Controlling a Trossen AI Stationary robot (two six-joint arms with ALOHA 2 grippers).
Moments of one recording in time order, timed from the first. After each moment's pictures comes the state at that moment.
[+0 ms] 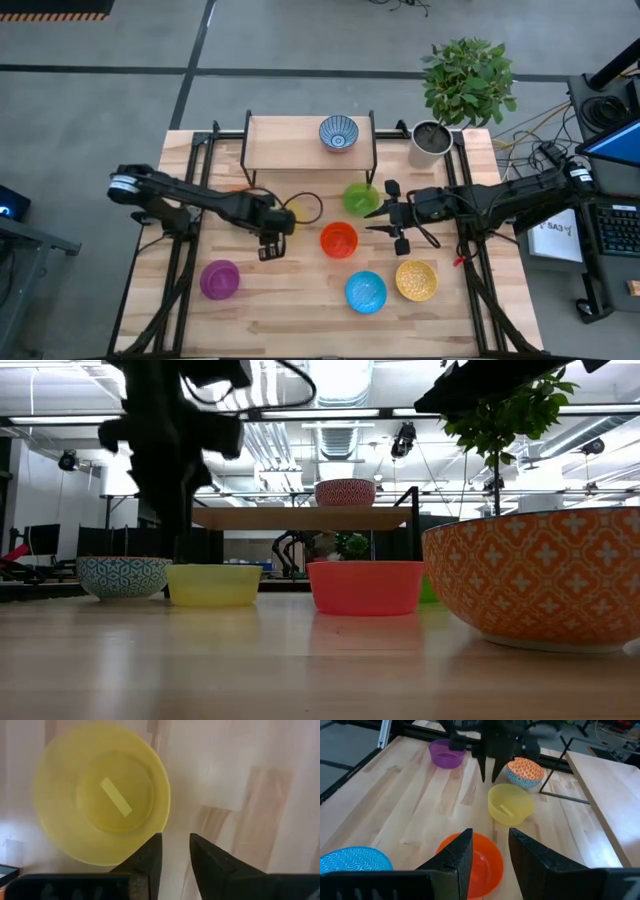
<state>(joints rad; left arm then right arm) -0.13 1.55 1.04 -0.86 -0.12 -0.27 0.14 1.04 0.72 -0.07 0.07 -0.15</state>
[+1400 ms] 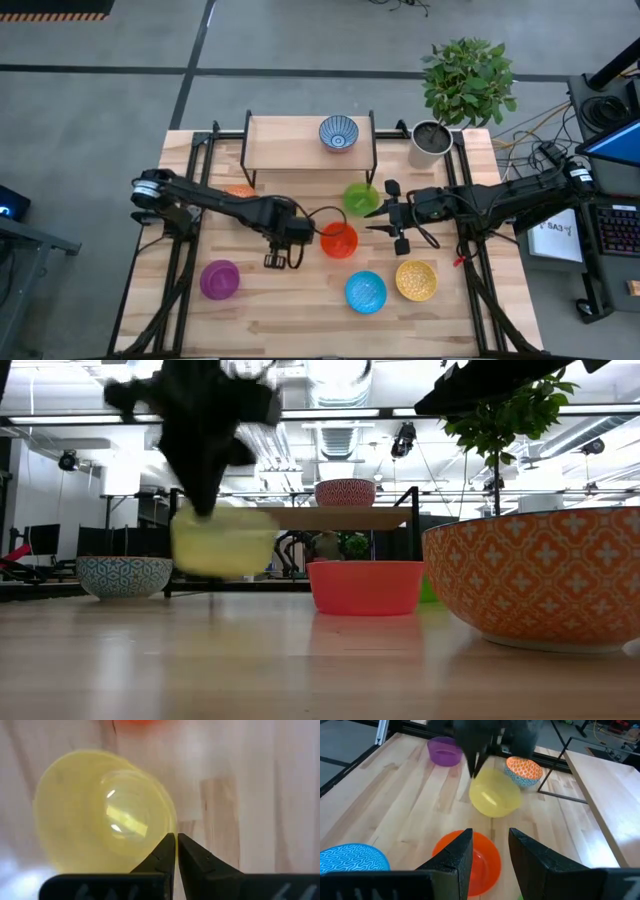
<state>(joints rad) -0.17 1.73 1.40 -1.08 -0.07 0.00 0.14 1.04 0.72 -0.08 0.08 -0.17</state>
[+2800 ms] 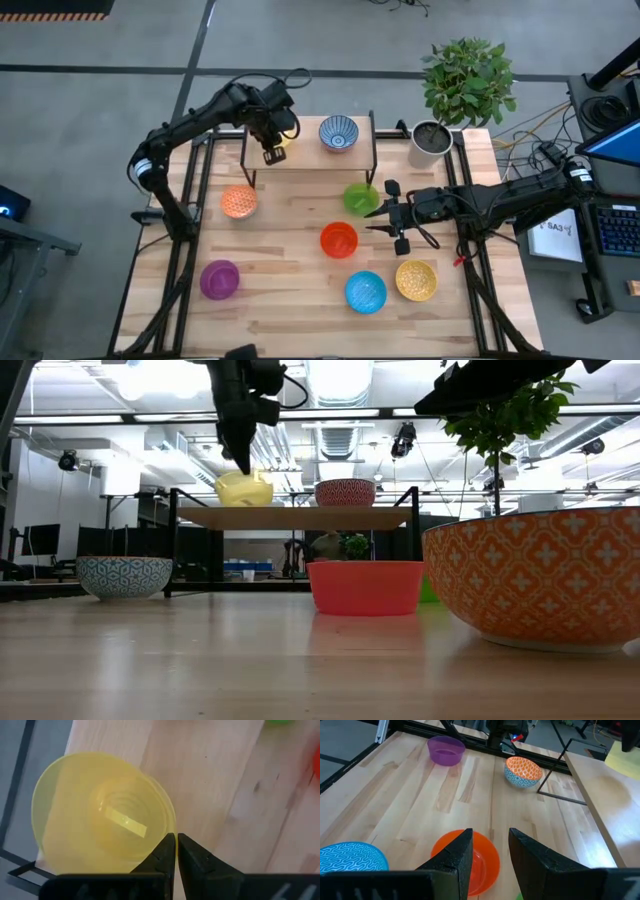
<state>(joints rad) 0.57 1.71 1.80 -1.33 -0.06 0.26 0.14 1.04 0.72 -0.08 0.08 -0.18</state>
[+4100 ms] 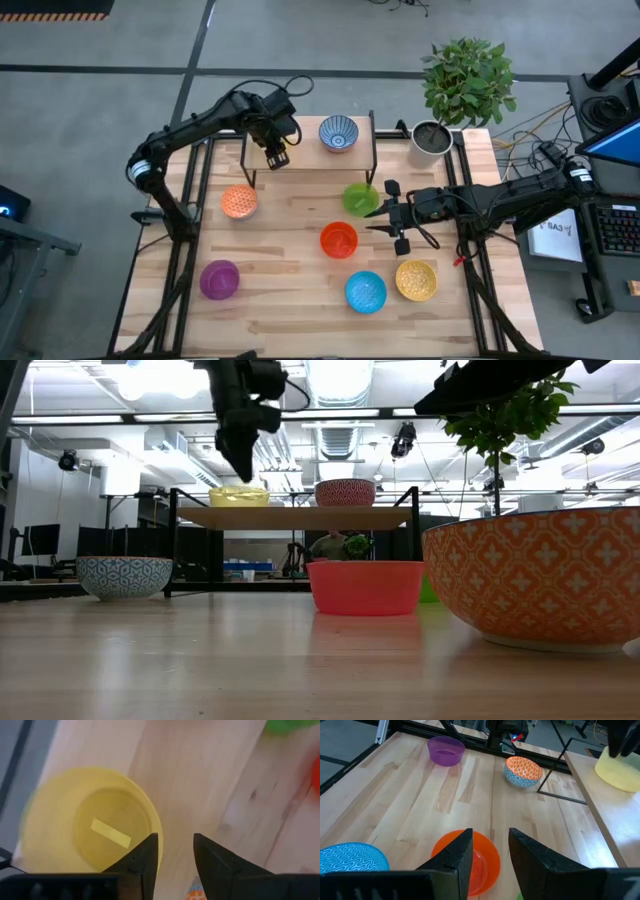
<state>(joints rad) 0.53 1.68 1.71 -1.25 -0.07 0.16 0.14 1.04 0.72 -0.08 0.08 -0.18</state>
